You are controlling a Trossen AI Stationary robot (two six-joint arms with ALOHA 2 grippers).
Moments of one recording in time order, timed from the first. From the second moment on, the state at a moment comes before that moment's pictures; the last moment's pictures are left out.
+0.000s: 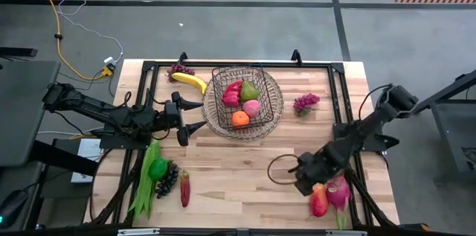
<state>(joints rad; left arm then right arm) -0.12 0.78 0.38 0.36 -0.50 -0.10 0.65 1.45 0.96 -0.85 -0.29 1.65</state>
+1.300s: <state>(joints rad) -0.12 0.78 0.38 0.36 -0.51 -0.09 0.78 1.87 1.16 -0.95 -0.26 1.90</state>
